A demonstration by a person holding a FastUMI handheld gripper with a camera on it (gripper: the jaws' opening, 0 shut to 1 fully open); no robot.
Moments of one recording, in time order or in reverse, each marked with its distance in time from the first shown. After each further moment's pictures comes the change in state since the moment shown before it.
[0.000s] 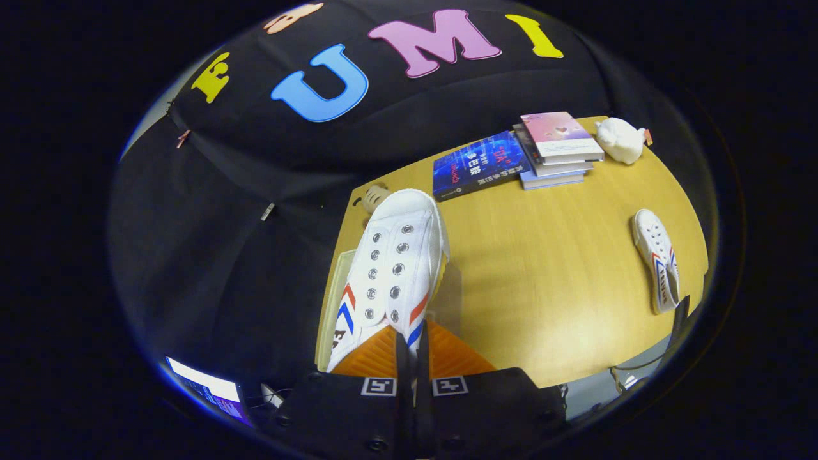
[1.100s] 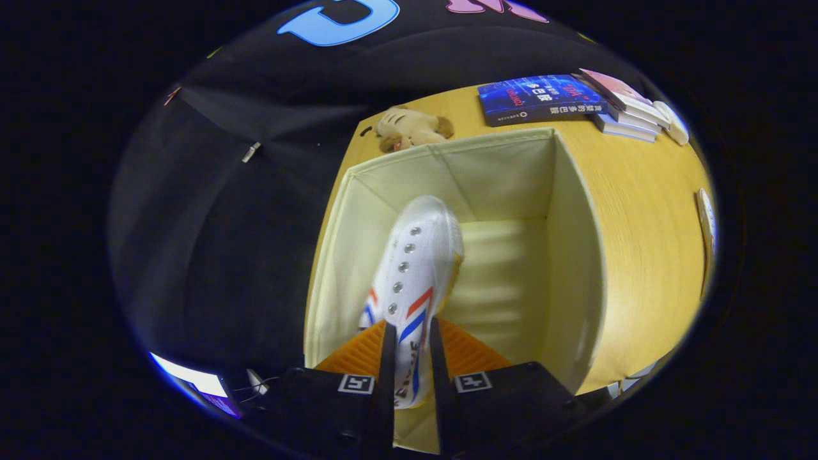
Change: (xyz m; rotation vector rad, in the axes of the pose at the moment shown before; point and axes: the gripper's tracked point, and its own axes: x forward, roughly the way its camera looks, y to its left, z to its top) arm 0.156 0.061 -0.092 -0.045 0.211 -0.003
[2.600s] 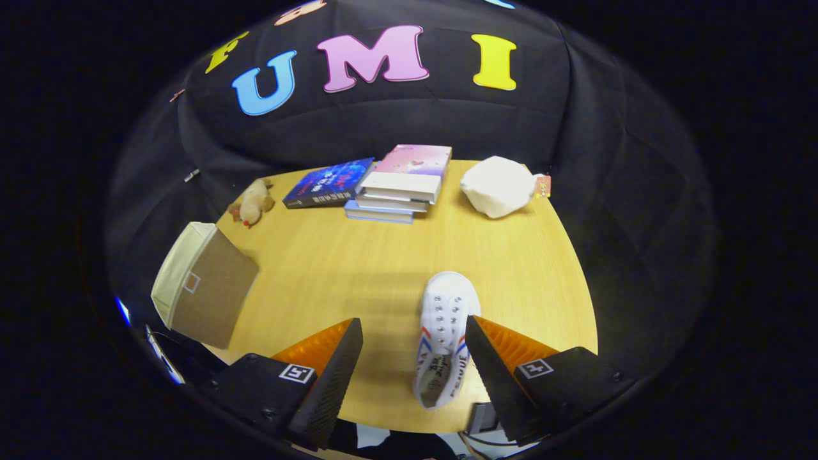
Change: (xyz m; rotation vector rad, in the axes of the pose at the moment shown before) arm -0.275 -0.470 0.101 -0.238 -0.278 -0.375
